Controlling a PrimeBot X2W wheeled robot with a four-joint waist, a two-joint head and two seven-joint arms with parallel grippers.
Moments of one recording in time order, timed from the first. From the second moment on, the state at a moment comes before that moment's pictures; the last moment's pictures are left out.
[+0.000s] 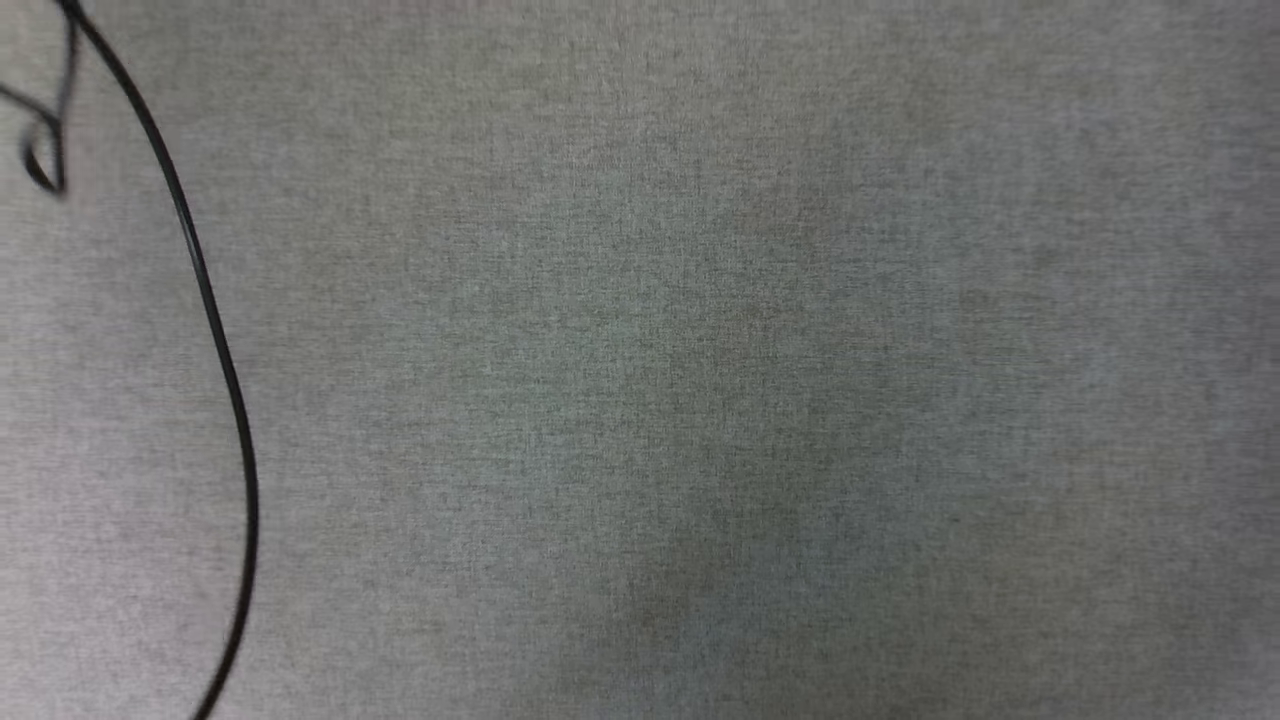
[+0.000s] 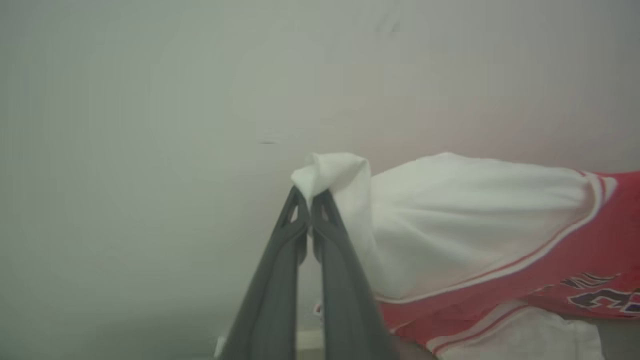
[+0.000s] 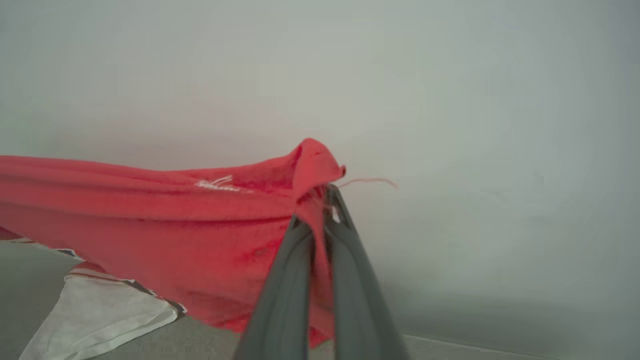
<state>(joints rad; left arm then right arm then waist) -1.60 0.43 -0.38 0.99 -0.53 -0.09 -0.25 -1.62 -0.29 0.19 0.95 0.38 0.13 0.02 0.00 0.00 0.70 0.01</state>
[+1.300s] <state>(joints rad) 0.02 0.46 -0.23 0.22 -0.83 0.06 -0.10 -0.13 -0.33 0.14 0.55 0.65 0.14 -0.01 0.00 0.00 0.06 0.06</state>
